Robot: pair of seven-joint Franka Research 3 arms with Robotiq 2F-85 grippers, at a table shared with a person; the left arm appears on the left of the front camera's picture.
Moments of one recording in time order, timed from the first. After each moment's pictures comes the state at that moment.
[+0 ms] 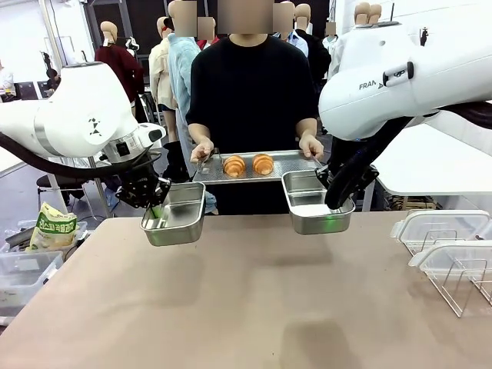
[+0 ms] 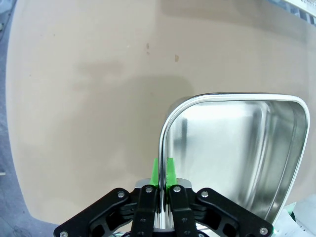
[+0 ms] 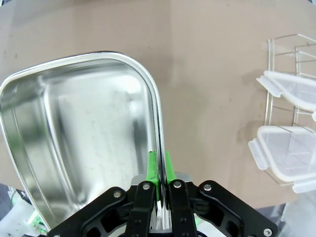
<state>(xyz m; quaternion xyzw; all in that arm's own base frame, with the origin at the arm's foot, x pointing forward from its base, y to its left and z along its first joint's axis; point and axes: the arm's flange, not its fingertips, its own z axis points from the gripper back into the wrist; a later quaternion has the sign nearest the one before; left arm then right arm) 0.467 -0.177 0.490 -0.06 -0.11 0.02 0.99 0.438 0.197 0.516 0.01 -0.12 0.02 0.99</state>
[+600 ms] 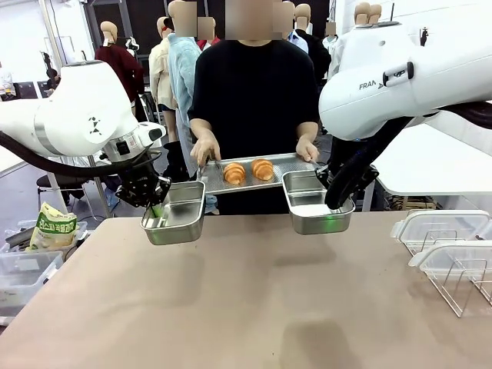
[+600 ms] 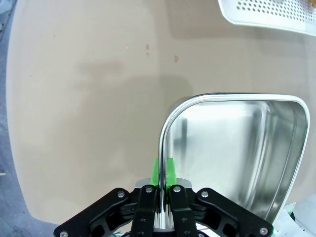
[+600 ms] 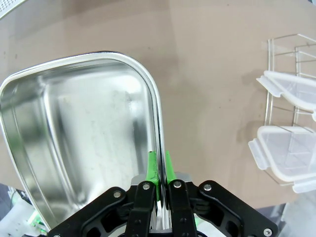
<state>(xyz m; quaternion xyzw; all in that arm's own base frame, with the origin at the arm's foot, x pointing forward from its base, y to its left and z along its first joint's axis) 0.468 -0.177 0.492 -0.06 -0.11 0.02 0.99 0.438 0.197 0.516 0.01 -0.12 0.02 0.99</state>
